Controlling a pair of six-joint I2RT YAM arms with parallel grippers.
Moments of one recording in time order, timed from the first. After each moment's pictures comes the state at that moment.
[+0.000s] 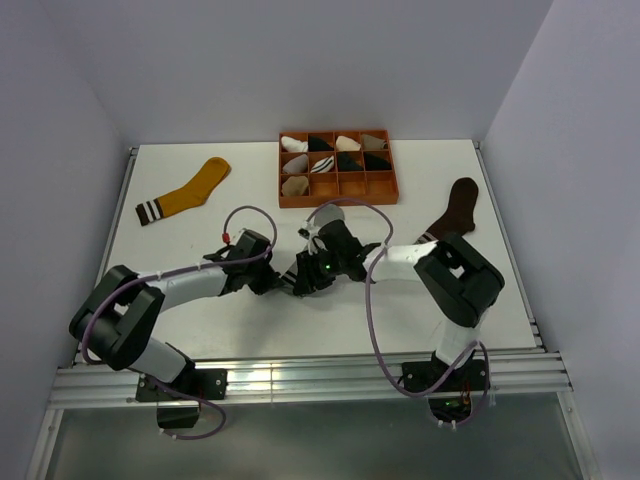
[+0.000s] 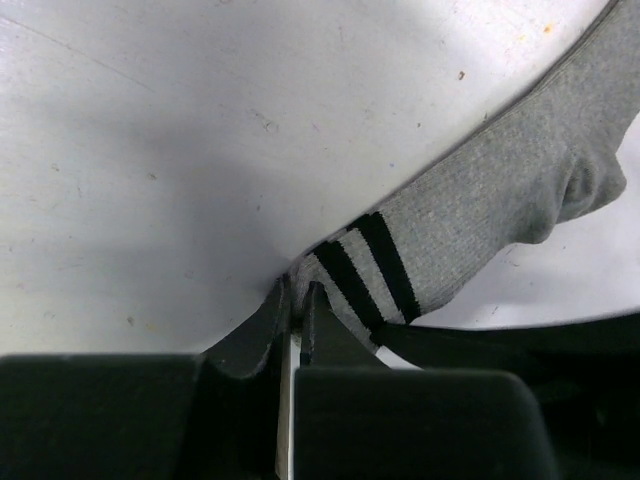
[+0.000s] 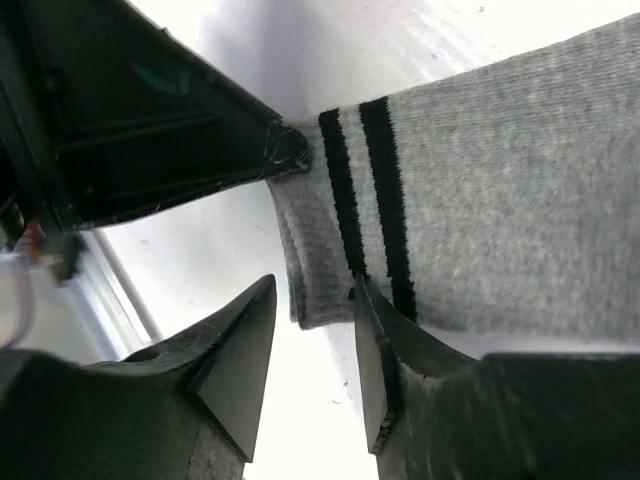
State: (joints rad) left arm -0.62 1.49 0.66 -0.14 -0.03 -1.19; right arm 0.73 1.79 0.87 0.11 -0.52 0.44
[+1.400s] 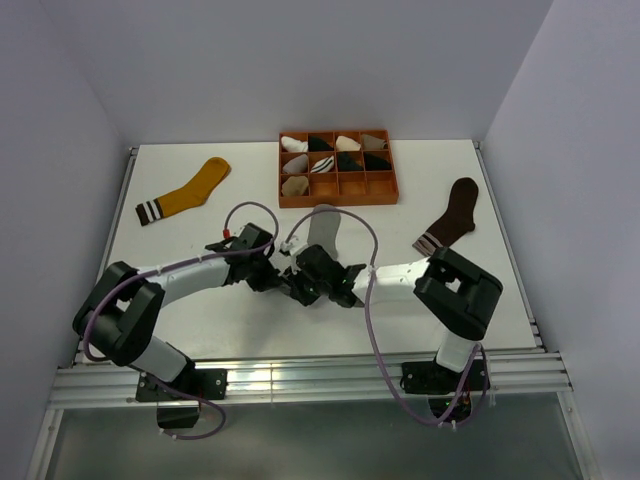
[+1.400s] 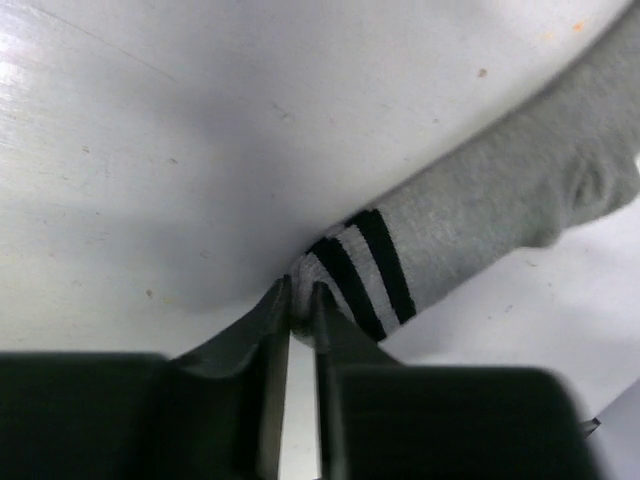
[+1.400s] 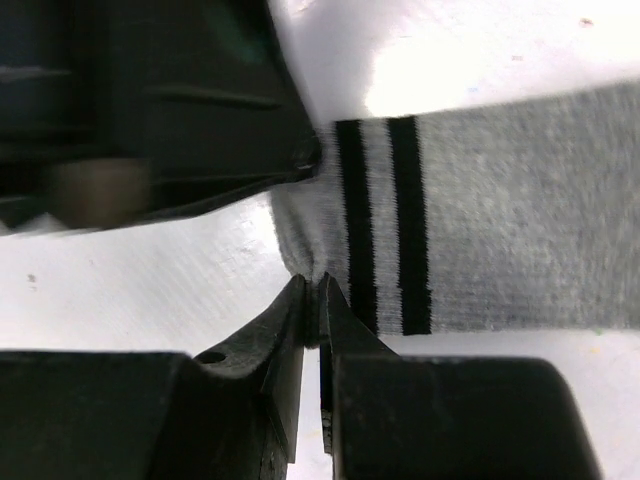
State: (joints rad) left arm -0.62 1.53 0.77 -0.33 -0.02 -1.17; right arm 1.00 1.73 0.82 0.16 0.01 0.27
